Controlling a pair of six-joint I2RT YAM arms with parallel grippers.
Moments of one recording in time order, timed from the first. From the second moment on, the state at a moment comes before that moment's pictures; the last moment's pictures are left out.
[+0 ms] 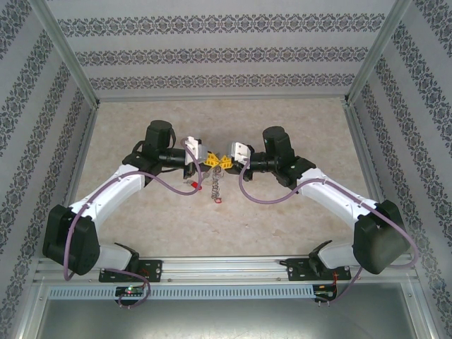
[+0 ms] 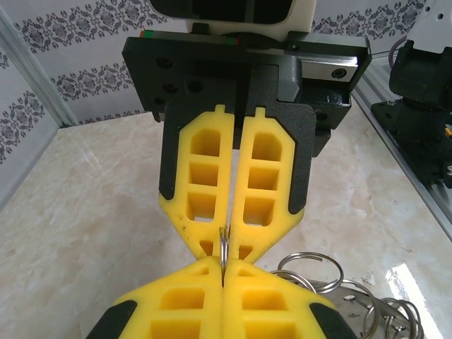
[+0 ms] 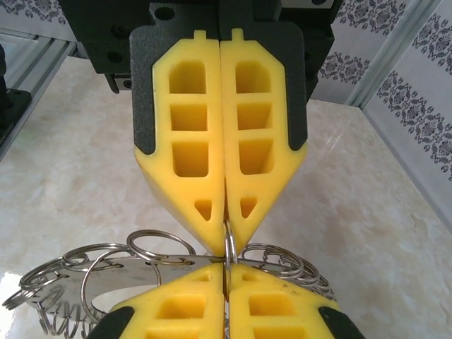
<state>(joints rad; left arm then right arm) -0.37 1.37 0.98 -0.14 1.00 0.70 0.55 1.37 0.93 -0.01 -0.78 -0.59</state>
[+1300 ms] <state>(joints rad) -0.29 1.44 0.99 -0.36 0.25 -0.23 0.59 1.37 1.12 -0.75 -0.19 -1.26</state>
